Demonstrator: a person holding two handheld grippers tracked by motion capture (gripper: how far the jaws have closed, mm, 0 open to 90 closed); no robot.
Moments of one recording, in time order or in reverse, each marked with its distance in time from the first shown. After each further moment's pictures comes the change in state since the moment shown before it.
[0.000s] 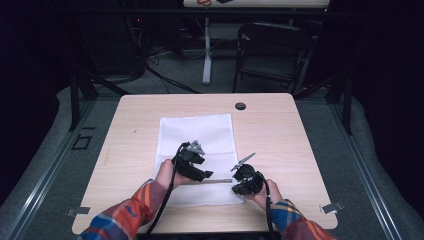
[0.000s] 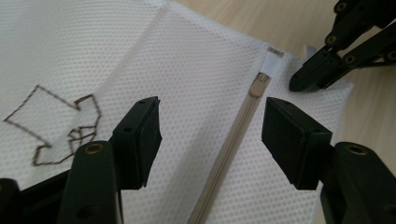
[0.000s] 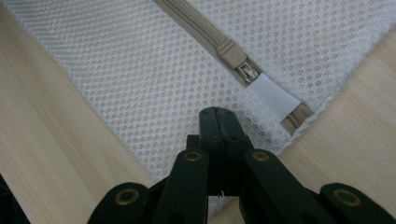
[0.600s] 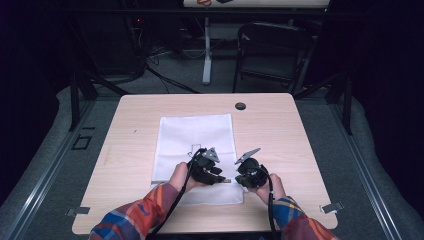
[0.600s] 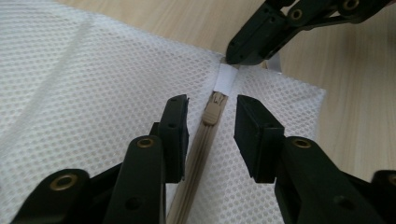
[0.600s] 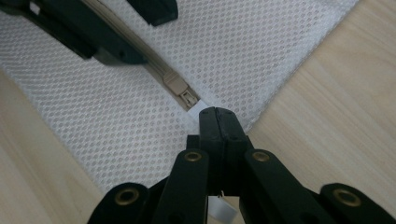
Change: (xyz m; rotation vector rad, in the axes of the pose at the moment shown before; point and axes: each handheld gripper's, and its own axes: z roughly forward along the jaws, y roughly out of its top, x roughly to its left) left arm -0.017 0.013 0.039 0.031 -0.119 0.107; right arm -0.012 0.006 -0.013 -0.095 -0.112 -0.026
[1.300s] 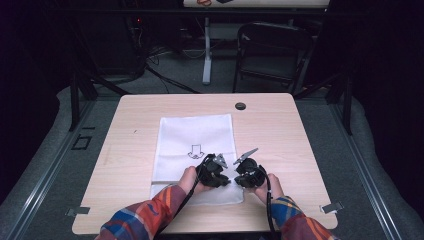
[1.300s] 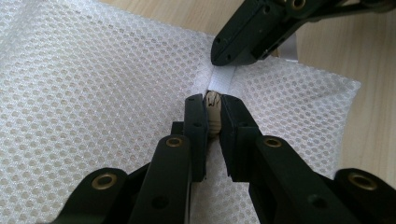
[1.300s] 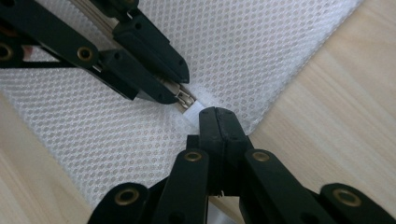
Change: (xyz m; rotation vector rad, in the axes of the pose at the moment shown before) left arm -0.006 0.000 0.030 0.065 0.011 0.005; right arm -0.004 0.000 0.010 0.030 0.010 0.013
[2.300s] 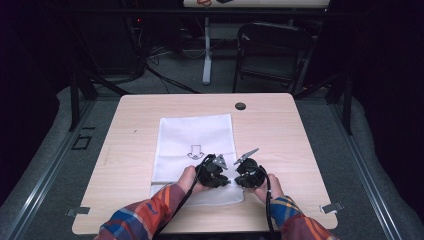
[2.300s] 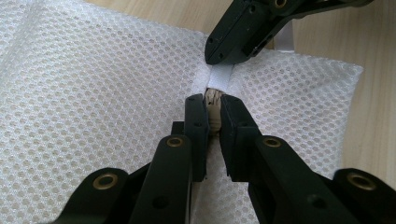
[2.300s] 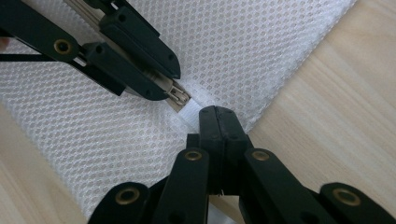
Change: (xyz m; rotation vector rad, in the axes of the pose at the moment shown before) left arm 0.000 -0.001 -0.003 -0.001 -0.001 0.042; right arm -0.001 -0.002 0.004 -0.001 0.008 0.022
